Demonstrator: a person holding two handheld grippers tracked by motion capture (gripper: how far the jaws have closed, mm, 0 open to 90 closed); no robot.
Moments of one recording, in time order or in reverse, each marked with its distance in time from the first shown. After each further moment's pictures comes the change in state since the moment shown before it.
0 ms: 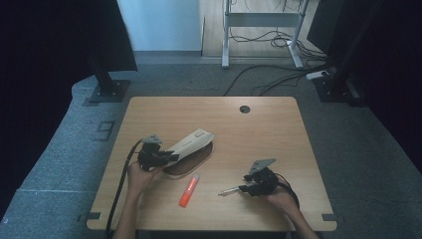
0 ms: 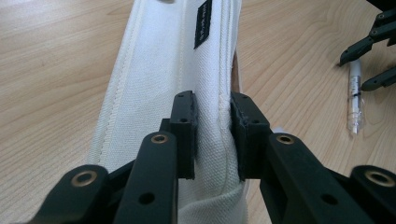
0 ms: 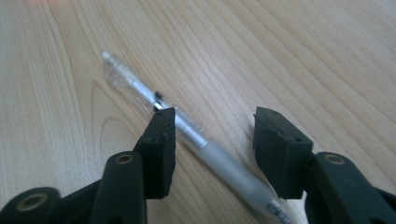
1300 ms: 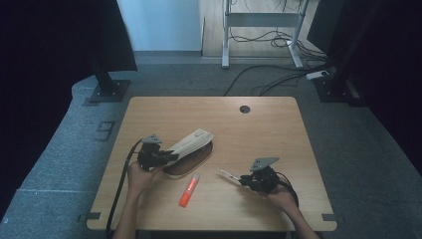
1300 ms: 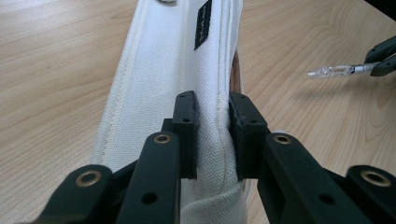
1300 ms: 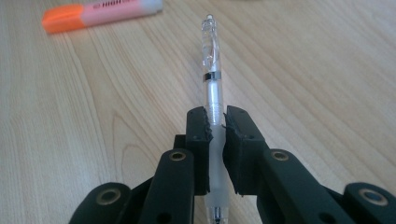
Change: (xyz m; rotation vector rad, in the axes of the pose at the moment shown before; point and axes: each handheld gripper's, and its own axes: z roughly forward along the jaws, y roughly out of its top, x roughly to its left) left arm -0.001 0.000 -0.001 -0.013 0.012 0.000; right arm 0.006 0.012 -0.014 -0.075 -0.007 0.014
